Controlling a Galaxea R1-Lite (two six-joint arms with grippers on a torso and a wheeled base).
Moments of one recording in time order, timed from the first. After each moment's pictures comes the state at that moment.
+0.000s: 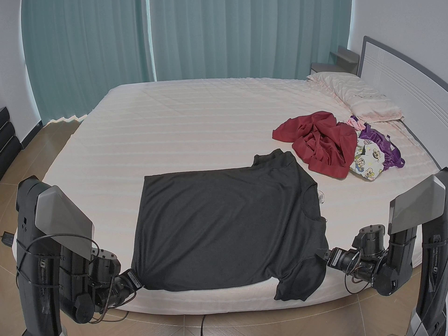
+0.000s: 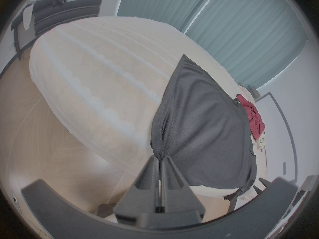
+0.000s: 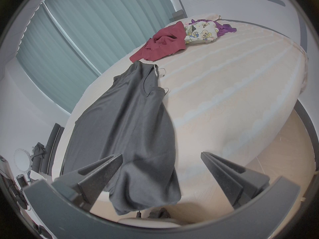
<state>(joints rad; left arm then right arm) -0.27 2.40 -0.06 -1.55 0.09 -0.85 0.23 2.37 -0.25 -1.45 -0.04 0.59</state>
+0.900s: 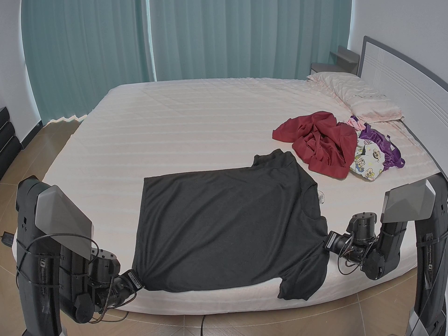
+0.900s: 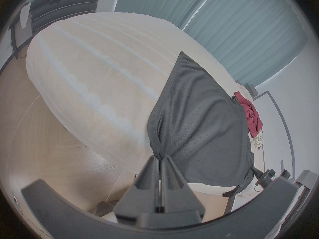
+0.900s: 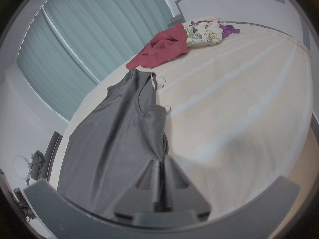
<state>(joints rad) -0.27 2.40 -0.05 -1.55 0.05 -0.84 0.17 2.47 -0.53 -1.34 -0.03 0.59</state>
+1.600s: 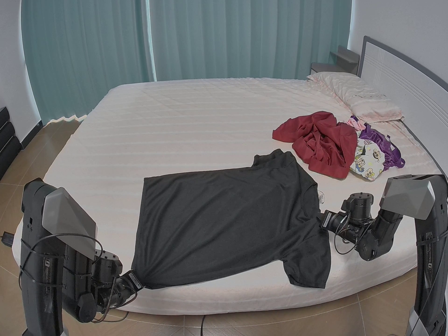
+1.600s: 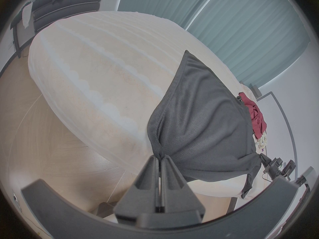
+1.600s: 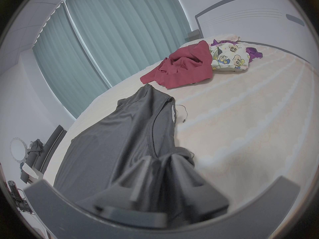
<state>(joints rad) -0.26 2.44 -0.08 -1.55 0.07 -0.85 0.14 2.48 -0.80 -1.23 0.02 0.43</state>
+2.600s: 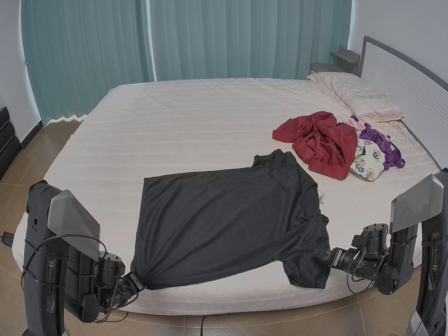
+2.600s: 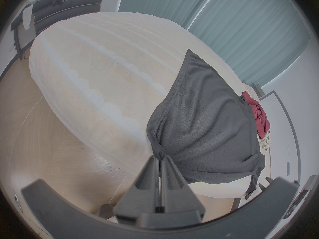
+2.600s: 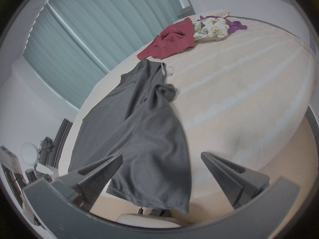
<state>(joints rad) -0.26 2.47 -0.10 -1.55 0.09 -0.84 0.18 2.39 -0.26 -1.49 0.10 0.53</state>
